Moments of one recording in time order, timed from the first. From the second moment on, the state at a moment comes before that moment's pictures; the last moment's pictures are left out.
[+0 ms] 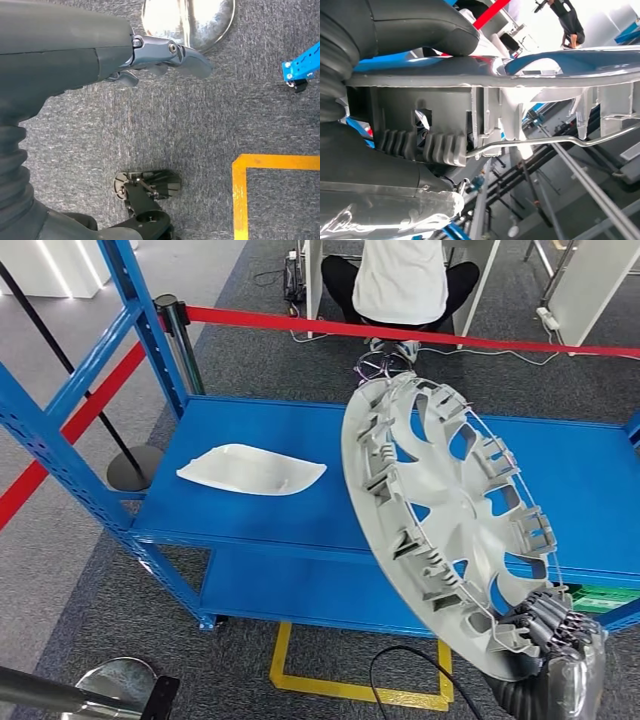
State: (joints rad) left arm -0.07 -0.22 1.13 -0.23 -1.08 0.14 -0.39; right arm 0.34 -0.23 0.28 -2.01 0.78 -0.66 -0.36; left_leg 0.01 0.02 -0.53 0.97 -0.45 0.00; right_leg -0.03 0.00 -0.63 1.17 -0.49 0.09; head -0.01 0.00
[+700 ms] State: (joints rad) left arm -0.08 -0.23 1.13 -0.23 -1.08 0.16 -0.39; right arm 0.41 -0.14 0.27 -2.02 0.71 -0.66 -0.44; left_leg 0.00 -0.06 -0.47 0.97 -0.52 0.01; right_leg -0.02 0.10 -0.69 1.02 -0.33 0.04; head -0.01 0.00
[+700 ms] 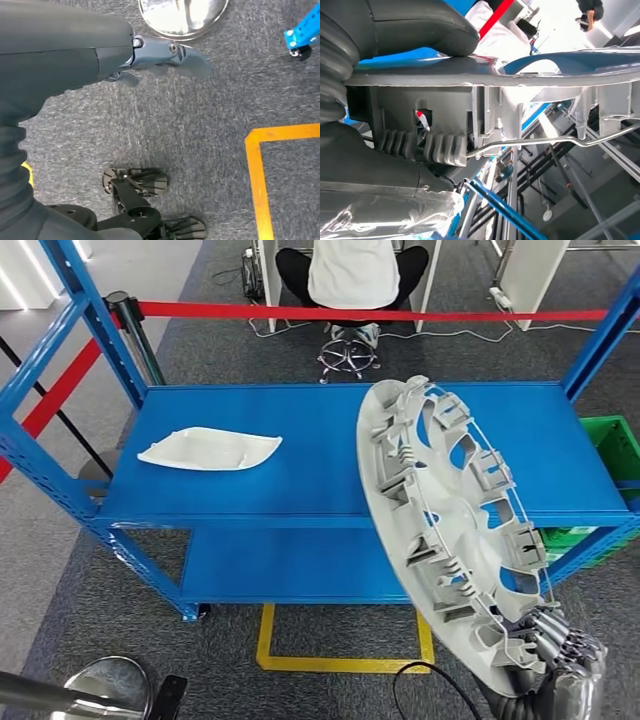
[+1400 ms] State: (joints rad) left arm -0.07 -0.24 1.14 -0.23 -1.10 0.17 -0.37; right arm 0.43 -0.12 0.24 -2.02 0.67 -0.66 -0.47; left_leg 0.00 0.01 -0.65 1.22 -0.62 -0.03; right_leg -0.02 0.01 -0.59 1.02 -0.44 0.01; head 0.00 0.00
